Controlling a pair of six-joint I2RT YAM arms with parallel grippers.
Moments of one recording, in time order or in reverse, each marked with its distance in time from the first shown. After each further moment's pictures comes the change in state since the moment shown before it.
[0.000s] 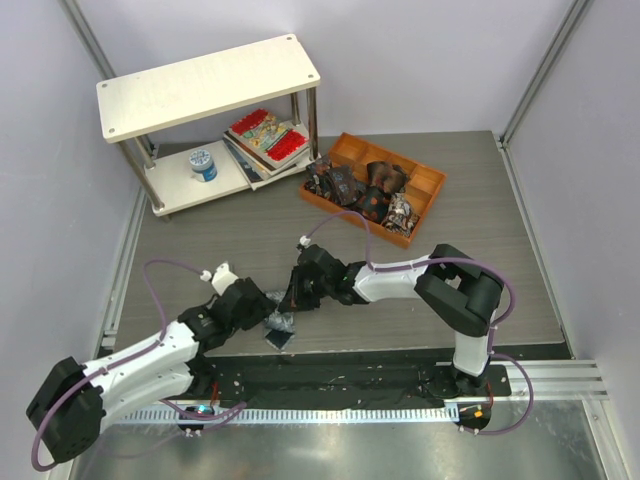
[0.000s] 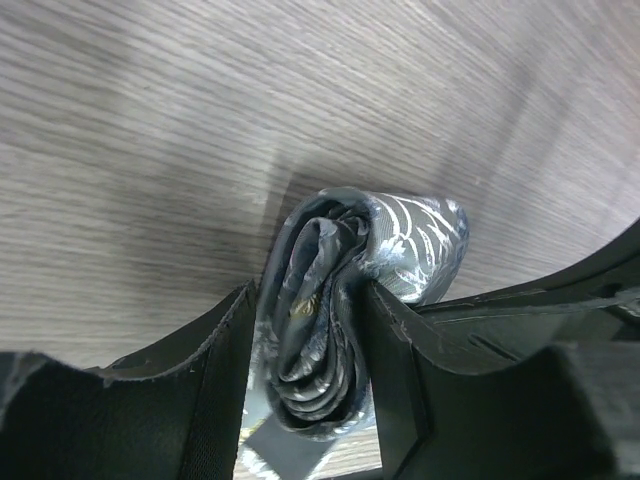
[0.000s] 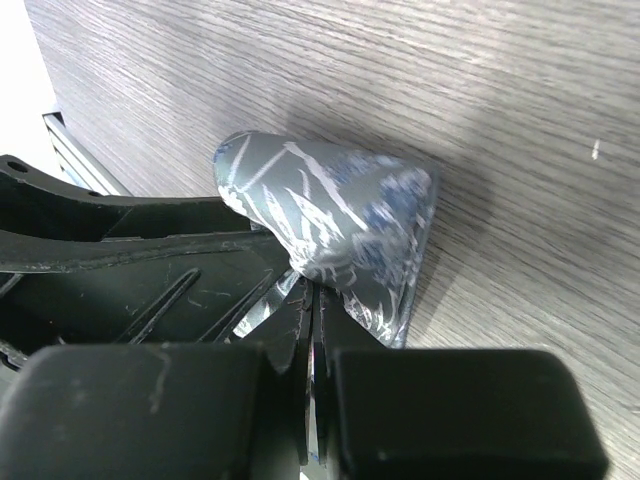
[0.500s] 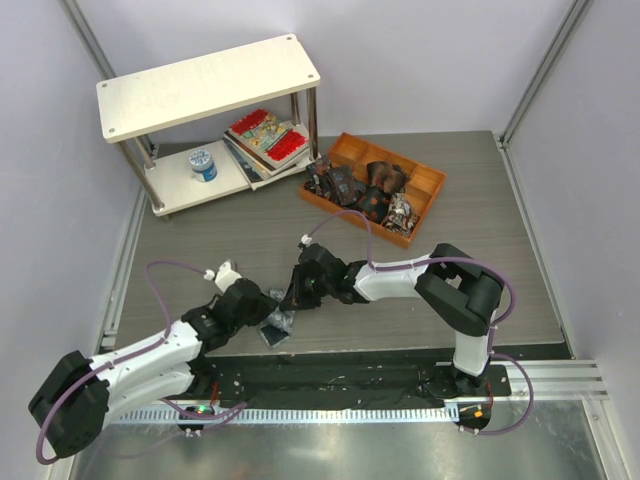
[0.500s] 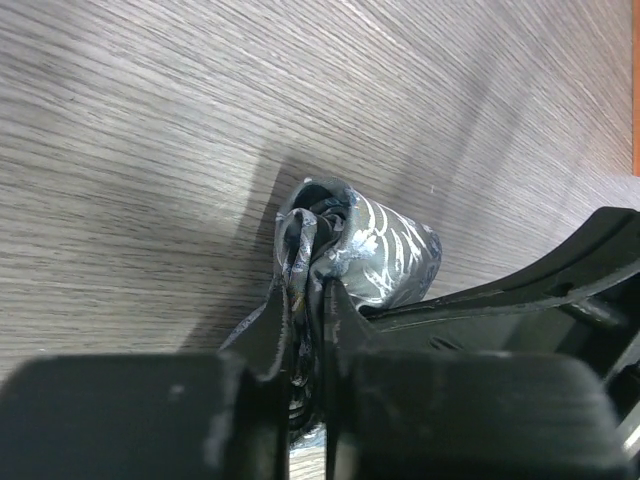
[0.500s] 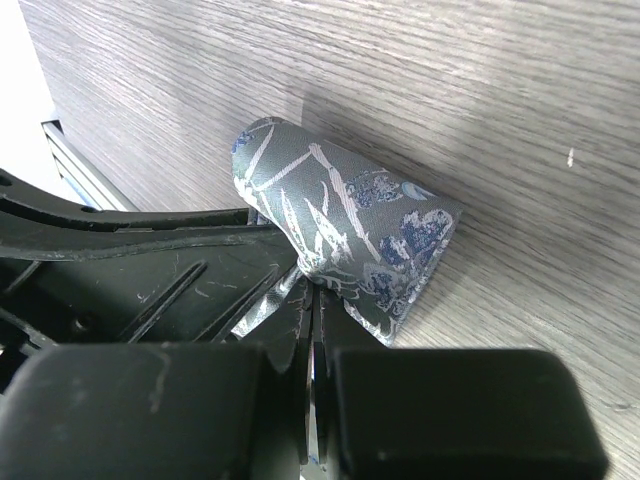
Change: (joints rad) left arm 0.000 0.047 -0.032 0.161 0.018 -0.025; right arm -0.008 0.000 0.000 -0.007 0.002 0.001
